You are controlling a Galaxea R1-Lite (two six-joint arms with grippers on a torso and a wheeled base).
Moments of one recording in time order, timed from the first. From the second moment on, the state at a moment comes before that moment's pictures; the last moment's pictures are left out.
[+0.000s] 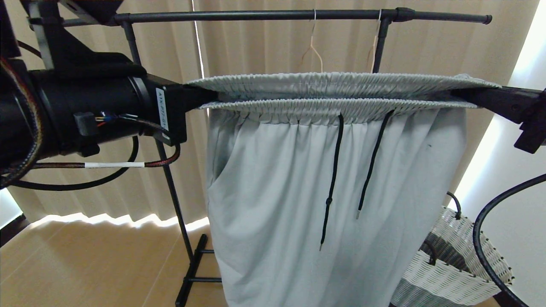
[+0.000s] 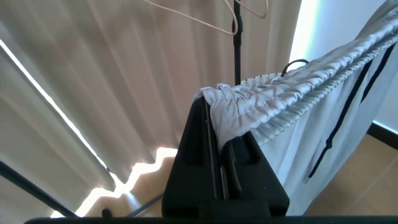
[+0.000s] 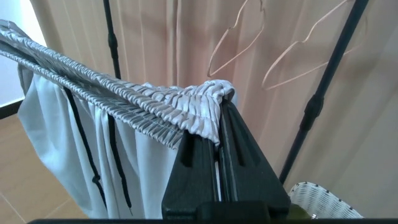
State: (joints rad) left arm -0.63 1.39 -1.17 -0.11 0.05 0.12; right arm 0.33 1.20 -0.91 -0.33 0.19 0.04
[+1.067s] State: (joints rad) left arm -0.44 1.44 -1.19 -0.13 0.06 0.12; right arm 0.37 1.16 -0.88 -0.33 0.34 0.05
